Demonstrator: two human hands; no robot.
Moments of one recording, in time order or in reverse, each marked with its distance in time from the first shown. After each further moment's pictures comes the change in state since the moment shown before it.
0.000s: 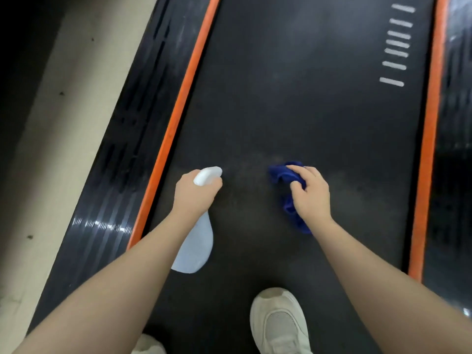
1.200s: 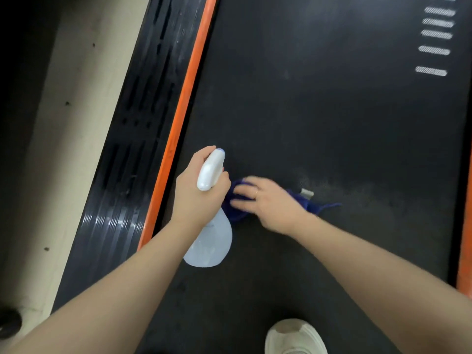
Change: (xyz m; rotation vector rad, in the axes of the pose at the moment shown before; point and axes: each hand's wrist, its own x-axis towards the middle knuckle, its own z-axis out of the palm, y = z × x) left_hand 0.009 0.040 -0.006 0.031 0.075 0.339; right_hand 0.043 -0.001 0.080 -0.468 -0.452 -1.142
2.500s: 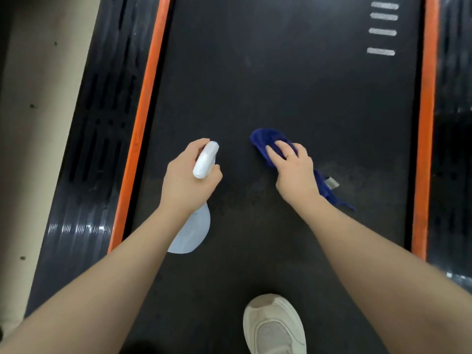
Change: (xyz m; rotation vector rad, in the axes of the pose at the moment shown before) left_hand -0.006 0.006 0.031 0.186 -0.092 0.100; right_hand -0.055 0.027 -0.043 -0.093 0.066 0.797
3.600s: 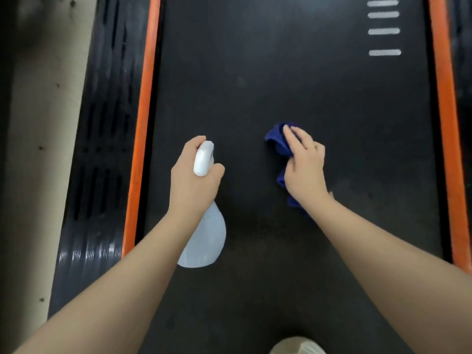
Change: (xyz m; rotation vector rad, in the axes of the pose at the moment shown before) left_hand 0.052 0.028 0.007 -0.091 0.039 -0.048; right_hand 0.039 0.002 -0.012 0.486 0.170 0.367
